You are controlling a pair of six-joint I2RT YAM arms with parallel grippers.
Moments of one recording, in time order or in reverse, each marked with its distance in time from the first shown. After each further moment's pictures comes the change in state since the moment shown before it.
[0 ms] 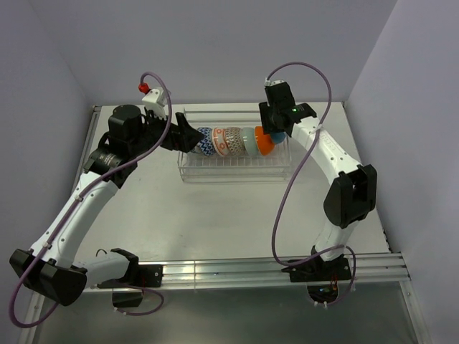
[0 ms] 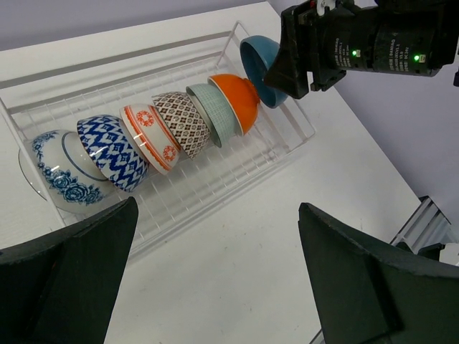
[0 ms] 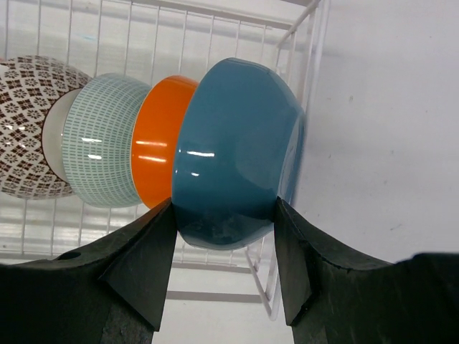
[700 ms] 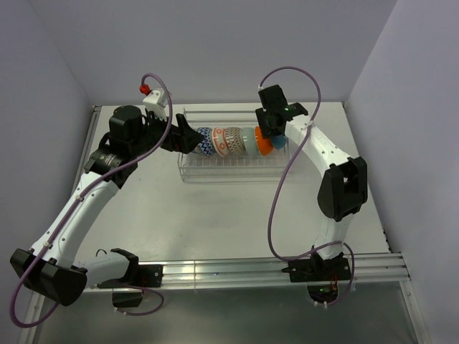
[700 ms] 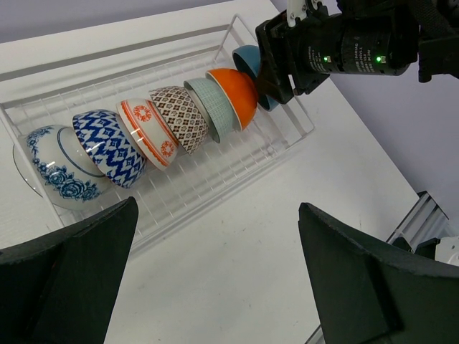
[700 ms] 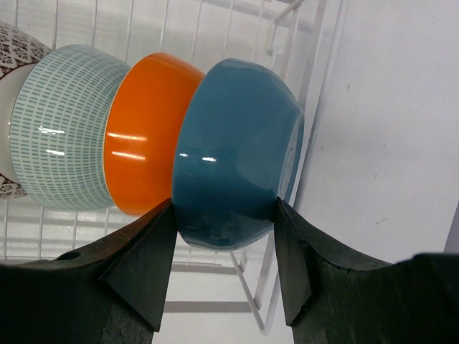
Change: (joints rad) left arm 0.006 0.000 -0.013 0.002 0.016 0.000; right arm 0.016 0.089 0.029 -0.045 0.047 -0.061
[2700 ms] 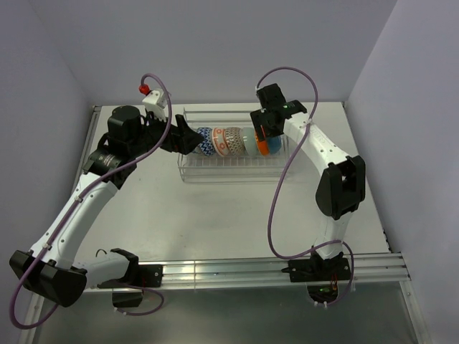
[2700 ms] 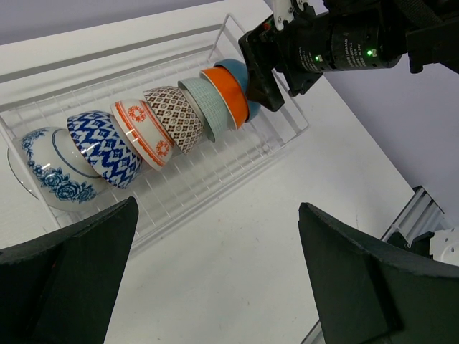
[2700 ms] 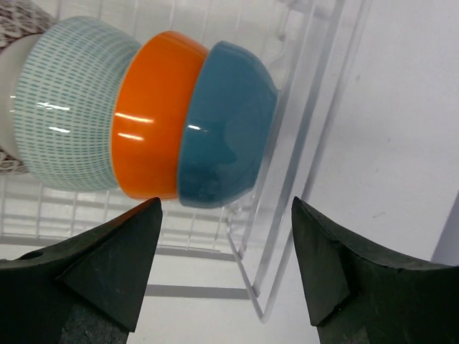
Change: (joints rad) left arm 0.005 -0.008 0.000 -0.002 0.026 0.008; right arm 0.007 0.031 0.050 -0.079 -0.021 -0.028
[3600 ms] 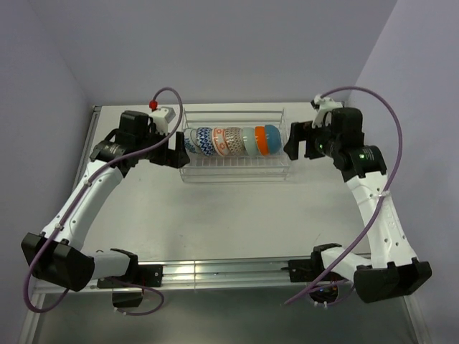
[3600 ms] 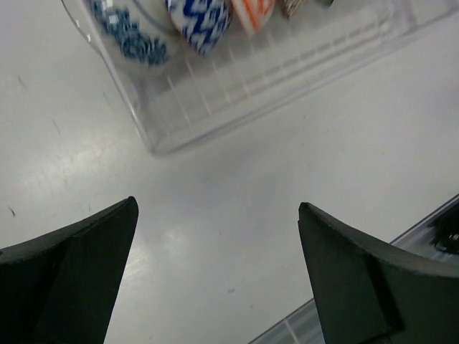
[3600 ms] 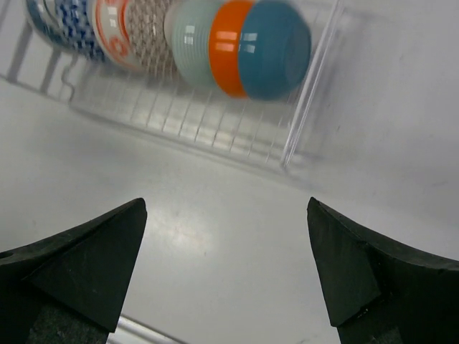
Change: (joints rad) left arm 0.076 0.118 0.056 -0.352 -0.073 0.175; right arm -0.236 -0.719 -0.345 0.029 -0.524 0.043
